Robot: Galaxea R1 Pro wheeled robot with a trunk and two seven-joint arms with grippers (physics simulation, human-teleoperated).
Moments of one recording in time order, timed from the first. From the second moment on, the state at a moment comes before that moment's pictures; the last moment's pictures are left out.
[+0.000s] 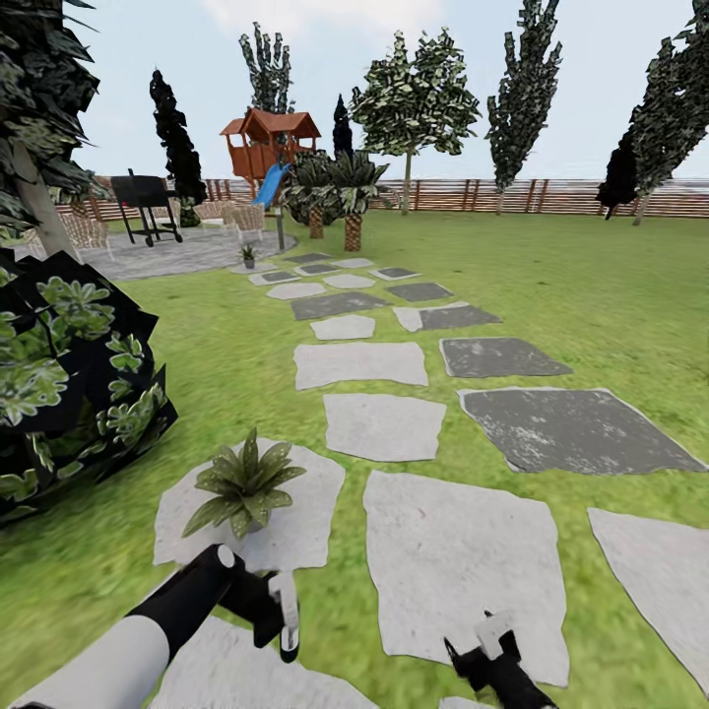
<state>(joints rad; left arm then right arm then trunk) -0.66 0.06 -0.30 -0.53 -0.60 0.12 -1.04 -0.38 -0.06 0.00 -0.31 0.33 -0.46 0.12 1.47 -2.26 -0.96</state>
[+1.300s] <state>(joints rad) -0.66 0.00 -0.41 -0.52 -0.76 0.13 -1.04 -0.39 0.00 0.17 -0.72 0.54 -0.30 0.79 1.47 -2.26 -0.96</state>
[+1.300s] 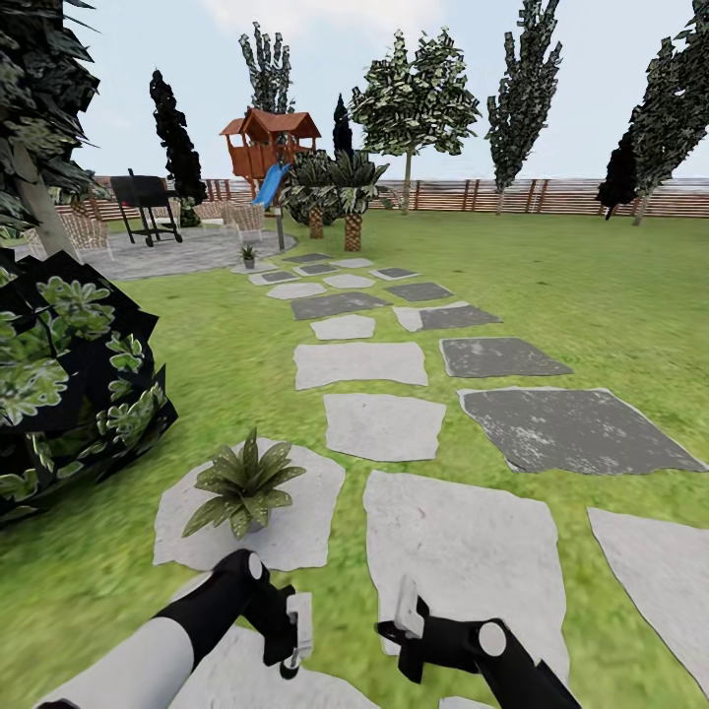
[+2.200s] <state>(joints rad) -0.66 -0.09 -0.41 -0.52 -0.85 0.13 -0.99 -0.39 0.07 0.18 -0.73 0.54 -0.30 0.79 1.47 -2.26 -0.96</state>
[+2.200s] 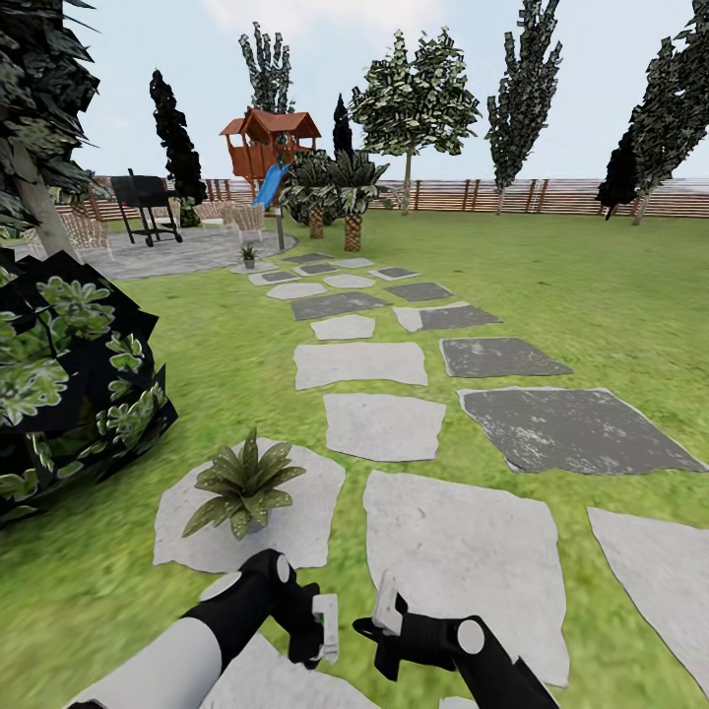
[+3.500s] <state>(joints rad) -0.66 -0.11 -0.40 -0.48 -0.73 0.06 -1.03 -0.39 0.06 0.18 -0.73 0.55 -0.30 0.79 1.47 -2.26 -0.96</state>
